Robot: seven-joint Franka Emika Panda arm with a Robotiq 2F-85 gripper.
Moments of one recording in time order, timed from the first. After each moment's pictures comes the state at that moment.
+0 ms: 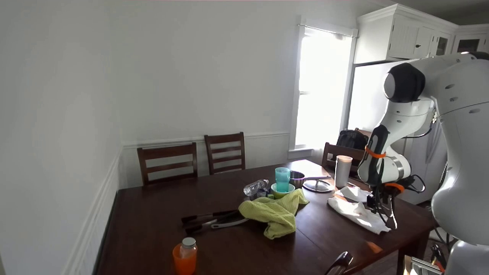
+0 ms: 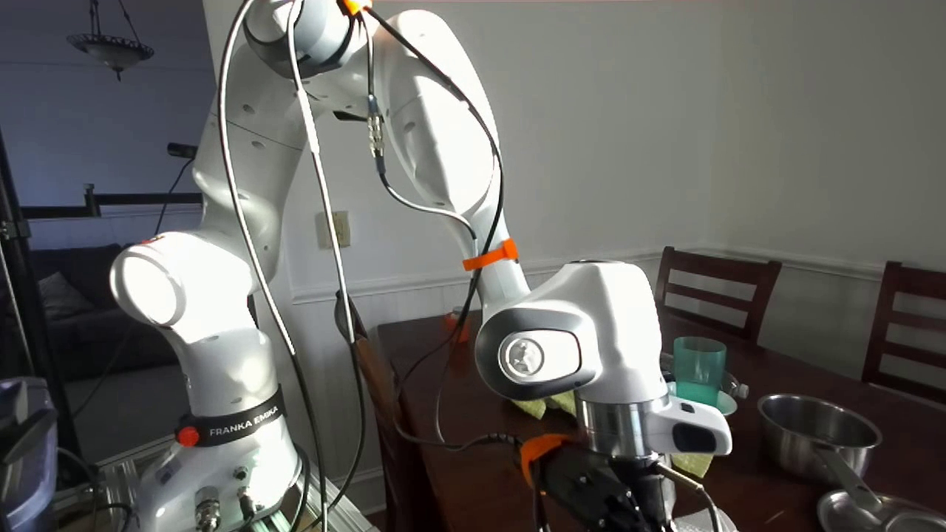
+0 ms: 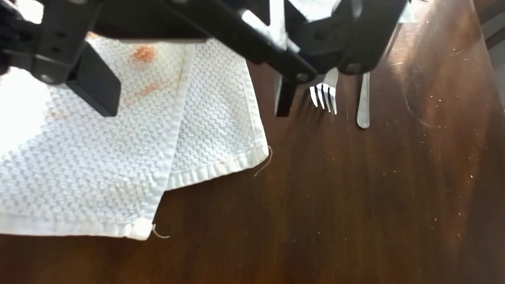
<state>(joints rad) -0.79 0.47 -0.38 -2.31 -0.27 2.91 -0.43</state>
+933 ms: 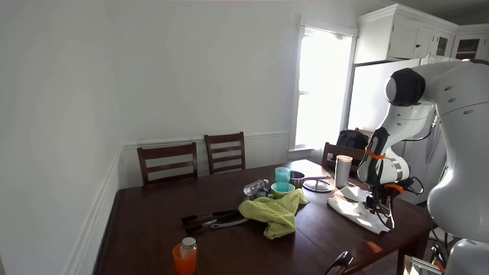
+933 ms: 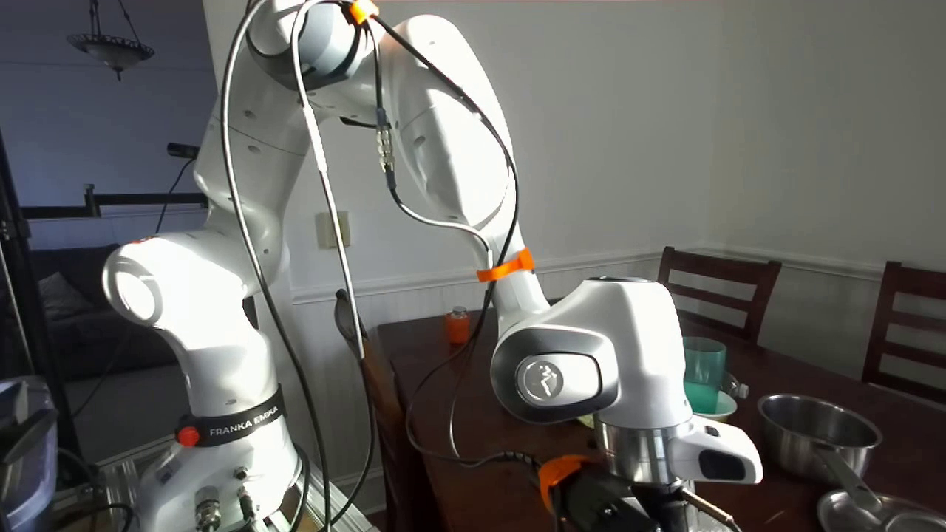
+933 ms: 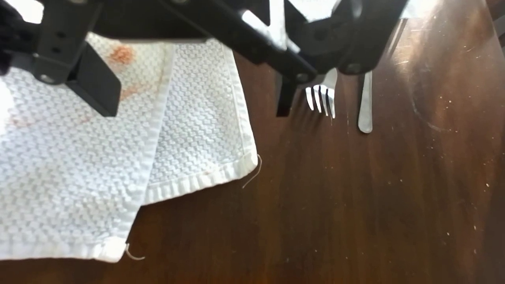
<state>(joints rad) -0.90 0.52 -0.28 -2.23 -0.25 2.90 -0.47</state>
